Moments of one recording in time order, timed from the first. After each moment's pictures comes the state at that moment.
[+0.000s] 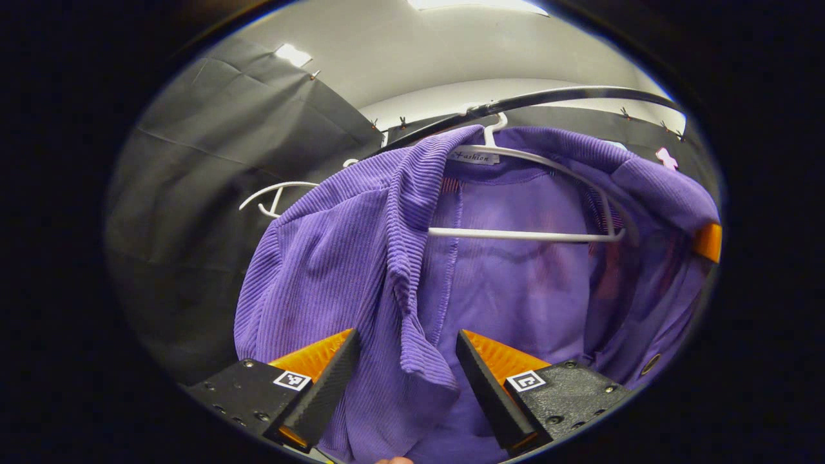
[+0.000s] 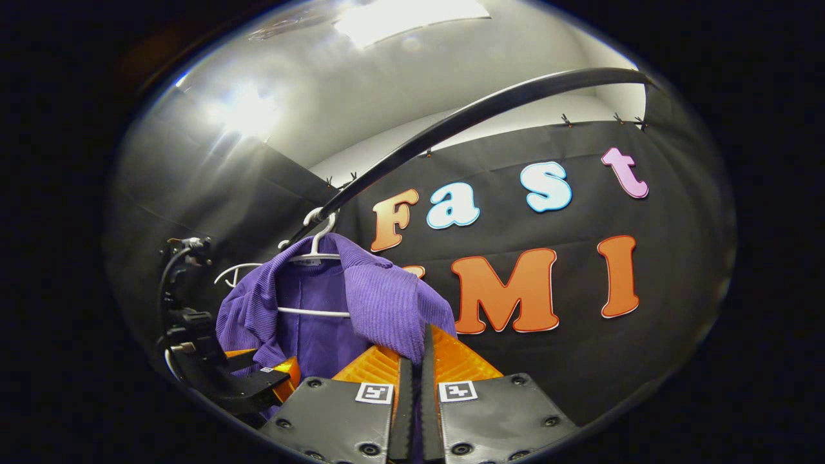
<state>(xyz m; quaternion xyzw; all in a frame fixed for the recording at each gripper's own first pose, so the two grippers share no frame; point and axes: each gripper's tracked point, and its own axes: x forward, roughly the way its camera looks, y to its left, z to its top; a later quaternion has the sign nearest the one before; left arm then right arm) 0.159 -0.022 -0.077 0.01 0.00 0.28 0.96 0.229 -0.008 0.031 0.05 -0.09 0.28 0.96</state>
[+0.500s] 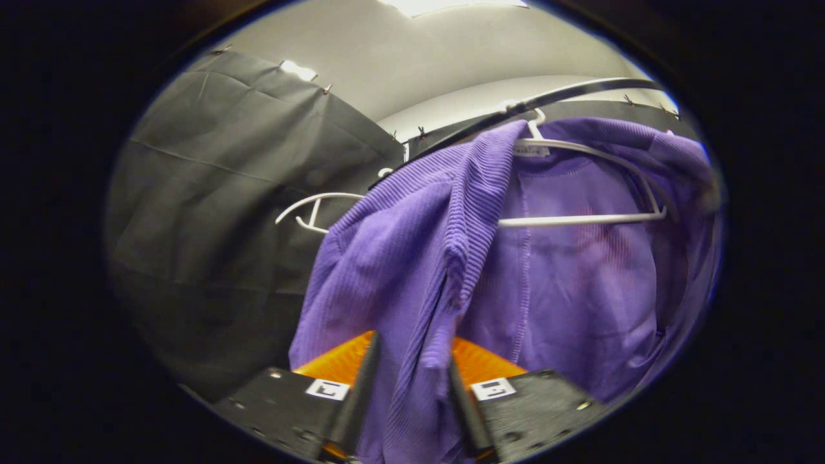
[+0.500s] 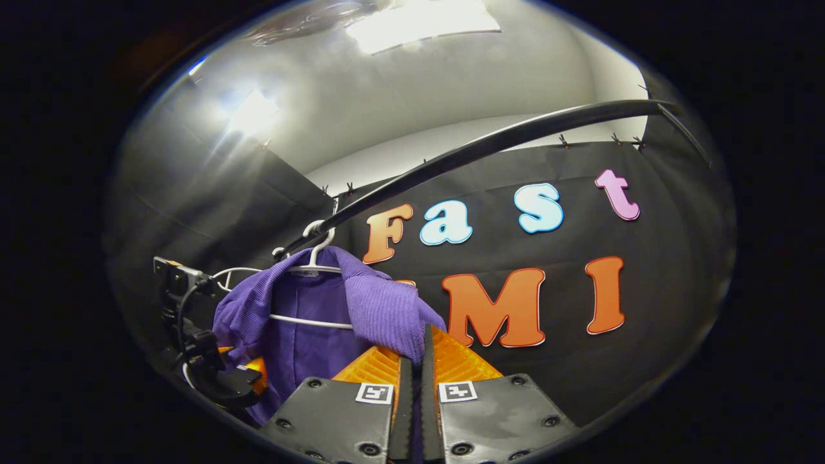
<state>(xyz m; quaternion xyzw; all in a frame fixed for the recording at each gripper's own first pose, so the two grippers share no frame) 0.126 0.033 -0.066 0.04 -0.02 0.31 0.95 0.223 -0.010 0.049 0.03 -0.13 0.24 0.96</state>
